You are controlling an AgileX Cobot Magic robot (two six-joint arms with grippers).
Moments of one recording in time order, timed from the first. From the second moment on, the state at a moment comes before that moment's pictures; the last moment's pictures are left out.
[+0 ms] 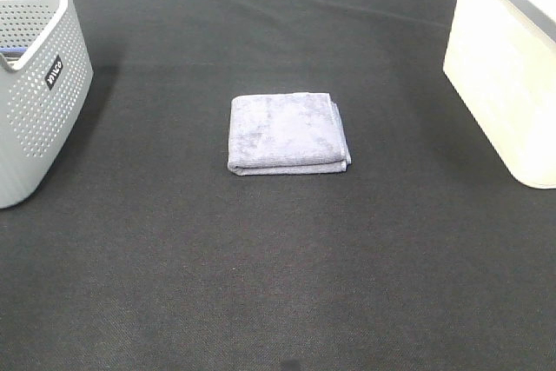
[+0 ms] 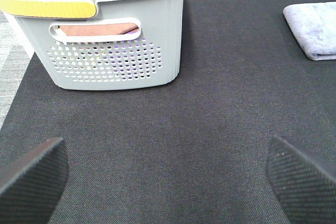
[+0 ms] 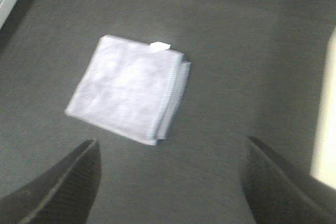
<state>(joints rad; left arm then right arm) 0.00 0.00 -0.50 0.00 1.05 0.00 0.15 1.56 -1.42 0.44 0.87 -0.38</state>
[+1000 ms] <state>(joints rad) 0.00 0.00 -0.50 0.00 1.05 0.00 0.27 2.40 -2.08 0.46 1.16 -0.14</state>
